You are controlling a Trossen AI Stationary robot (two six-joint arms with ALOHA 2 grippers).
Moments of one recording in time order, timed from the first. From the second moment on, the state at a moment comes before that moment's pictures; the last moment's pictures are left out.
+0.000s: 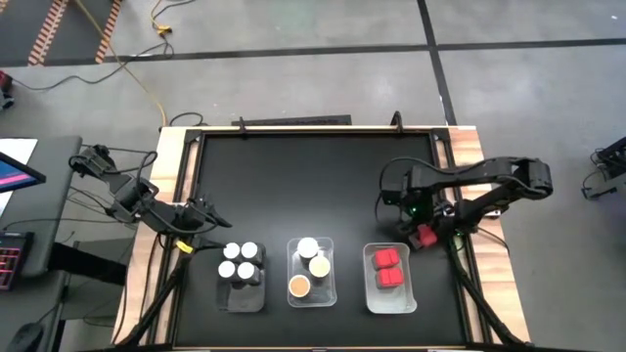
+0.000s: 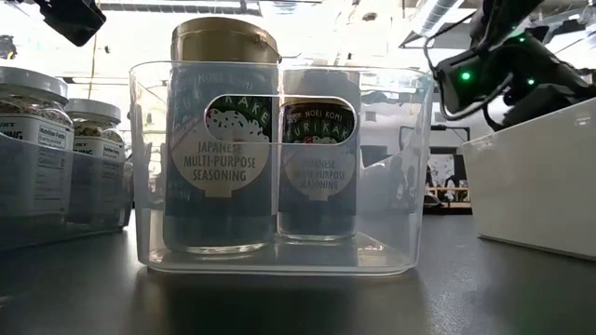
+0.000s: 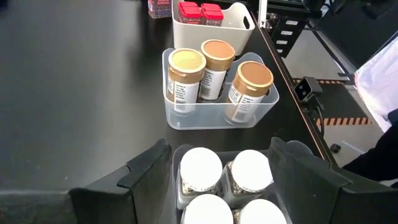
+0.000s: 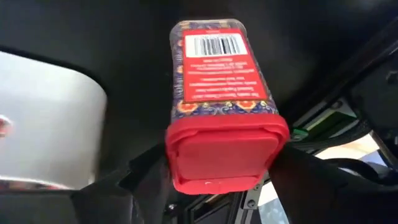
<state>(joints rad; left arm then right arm) -0.61 0.57 0.73 -0.67 -0.38 -0.40 -0.17 1.36 0.78 -1.34 -0.38 0.91</state>
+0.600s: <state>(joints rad) -0.61 0.57 0.73 -0.67 -0.38 -0.40 -0.13 1.36 0.74 -1.32 -0.39 0.94</state>
